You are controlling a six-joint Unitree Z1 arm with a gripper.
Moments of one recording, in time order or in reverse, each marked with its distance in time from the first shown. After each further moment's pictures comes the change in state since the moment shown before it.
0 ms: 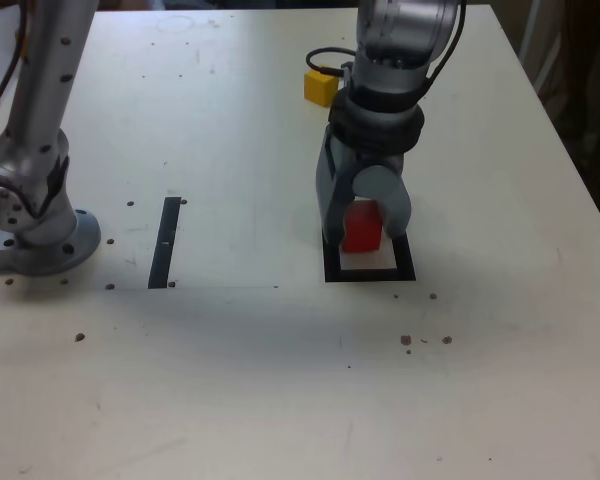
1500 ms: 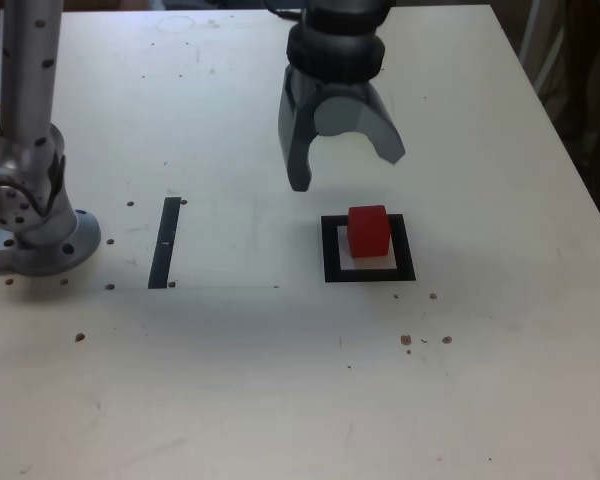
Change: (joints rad) arm 0.113 -0.146 -0.013 0.164 -0.048 0.067
